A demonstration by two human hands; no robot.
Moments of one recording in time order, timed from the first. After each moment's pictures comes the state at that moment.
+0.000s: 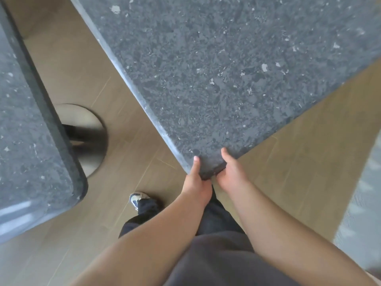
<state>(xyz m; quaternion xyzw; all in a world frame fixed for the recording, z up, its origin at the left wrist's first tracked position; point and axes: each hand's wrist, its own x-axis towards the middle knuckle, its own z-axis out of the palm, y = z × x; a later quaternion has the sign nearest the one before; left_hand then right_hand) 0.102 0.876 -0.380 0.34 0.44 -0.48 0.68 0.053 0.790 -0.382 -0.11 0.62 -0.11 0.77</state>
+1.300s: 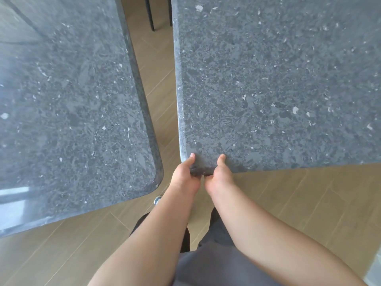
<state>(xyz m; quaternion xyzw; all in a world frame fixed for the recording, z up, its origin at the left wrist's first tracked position) 0.277 1.046 -0.385 0.33 0.46 -0.42 0.71 0.238 0.981 -0.385 -0.08 0.64 -0.17 0.75</state>
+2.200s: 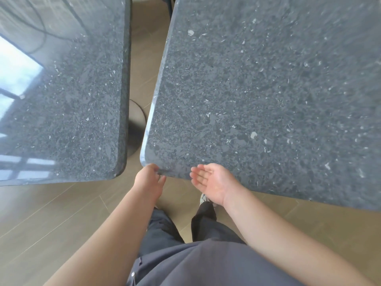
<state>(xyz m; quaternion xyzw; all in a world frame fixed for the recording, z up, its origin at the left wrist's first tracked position) 0.222 0.989 -0.309 0.54 0.48 -0.25 0.64 0.154 0.805 -0.278 -0.24 0.53 0.20 0.79</state>
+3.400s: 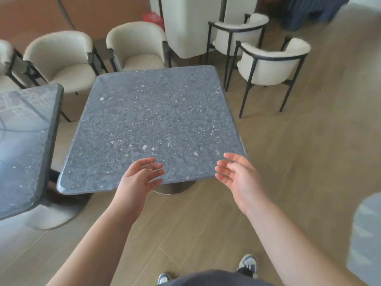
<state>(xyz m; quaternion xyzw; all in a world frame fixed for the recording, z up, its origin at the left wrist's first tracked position) -0.077 0.741 -0.116 0.65 0.00 -0.28 0.71 -0.223 0.535 -0.100 -0.42 0.40 -0.22 0.79</state>
